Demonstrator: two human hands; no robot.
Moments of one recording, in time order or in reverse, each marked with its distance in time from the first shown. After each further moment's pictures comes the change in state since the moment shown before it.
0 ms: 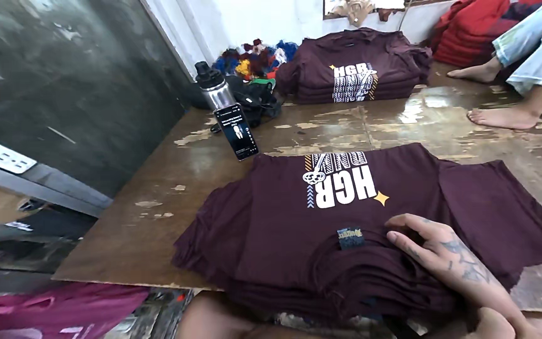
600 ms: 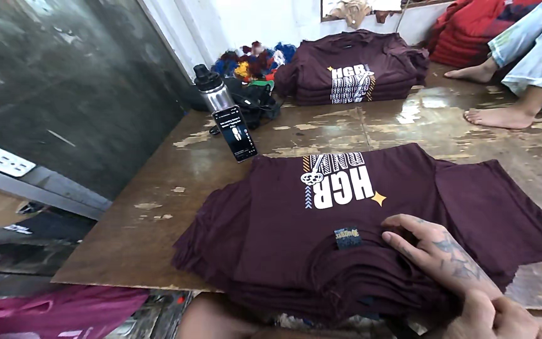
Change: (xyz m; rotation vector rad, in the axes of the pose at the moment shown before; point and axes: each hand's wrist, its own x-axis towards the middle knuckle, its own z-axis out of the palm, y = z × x) left_hand 0.007 -0.003 0.003 -0.018 0.021 -0.061; right_hand 0.002 -0.006 0.000 -0.073 -0.012 0.005
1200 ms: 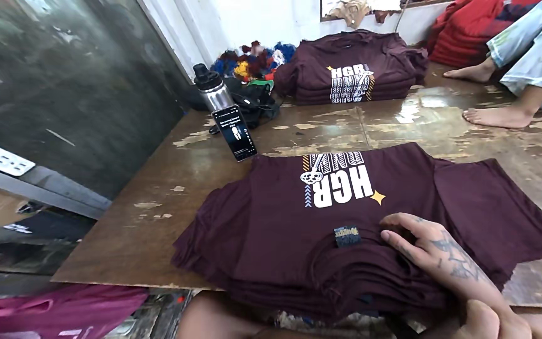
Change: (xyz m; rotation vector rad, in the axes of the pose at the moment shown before) left_hand -0.001 0.009 -0.003 0.039 -0.031 -0.021; right_hand -0.001 -0.004 0.000 -0.010 0.009 0.022
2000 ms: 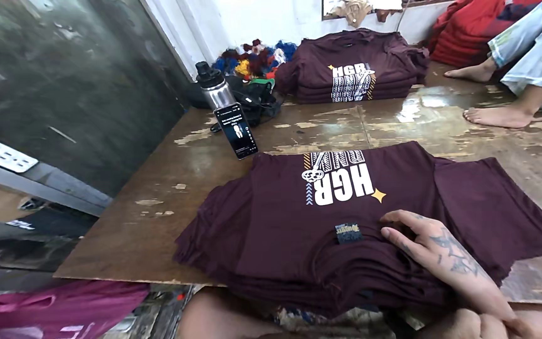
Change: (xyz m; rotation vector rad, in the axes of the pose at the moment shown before) left_hand -0.008 0.004 0.001 -0.152 -0.012 -0.037; right_hand 0.001 0.001 0.001 0.018 -0.019 0.018
